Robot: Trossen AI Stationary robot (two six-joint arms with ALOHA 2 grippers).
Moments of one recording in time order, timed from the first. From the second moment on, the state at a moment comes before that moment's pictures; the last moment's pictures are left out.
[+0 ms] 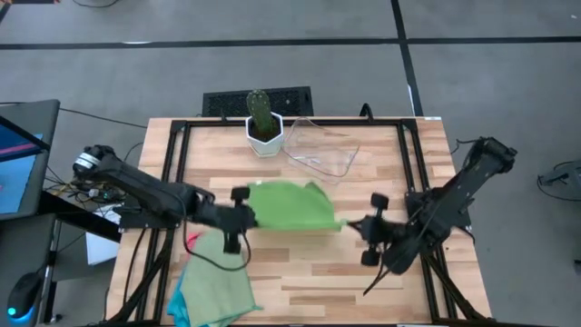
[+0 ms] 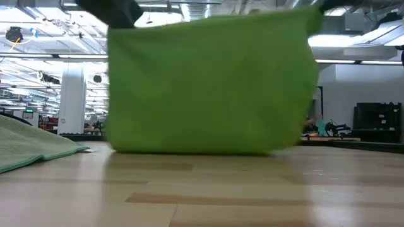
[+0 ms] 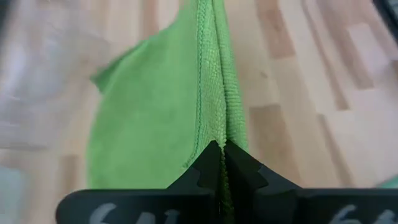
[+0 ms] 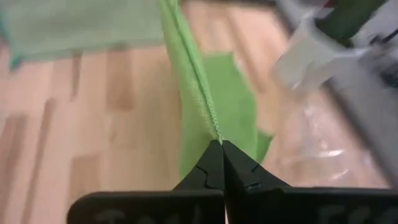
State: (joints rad) left arm -0.39 1.31 0.99 -0.56 -0.27 -0.15; right arm 0.77 1.32 1.06 -0.82 0.79 0.58
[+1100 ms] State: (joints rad) left arm -0.58 1.62 0.99 -0.37 -0.02 -0.43; right arm 0.84 1.58 1.06 -0.54 0.52 0.85
